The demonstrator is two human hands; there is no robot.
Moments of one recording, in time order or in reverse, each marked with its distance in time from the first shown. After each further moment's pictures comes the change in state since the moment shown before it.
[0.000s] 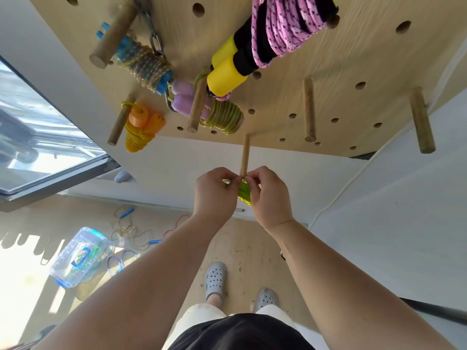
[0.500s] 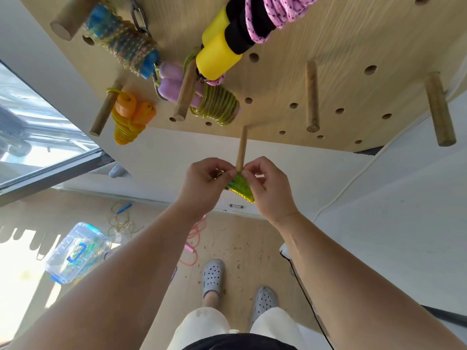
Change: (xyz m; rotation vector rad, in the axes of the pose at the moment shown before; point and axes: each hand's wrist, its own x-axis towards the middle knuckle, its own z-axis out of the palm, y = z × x) left_hand 0.017 -0.017 -0.010 -0.228 -0.179 0.078; right_hand 0.009 0.013 -0.005 0.325 -0.095 0.026
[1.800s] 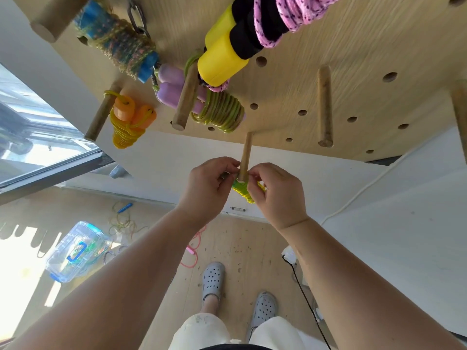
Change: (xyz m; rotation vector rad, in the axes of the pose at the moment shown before) left_hand 0.021 -0.020 0.003 0.364 0.088 0.475; right_hand 0.020 0.016 -0.005 -0.497 0.149 -0.417
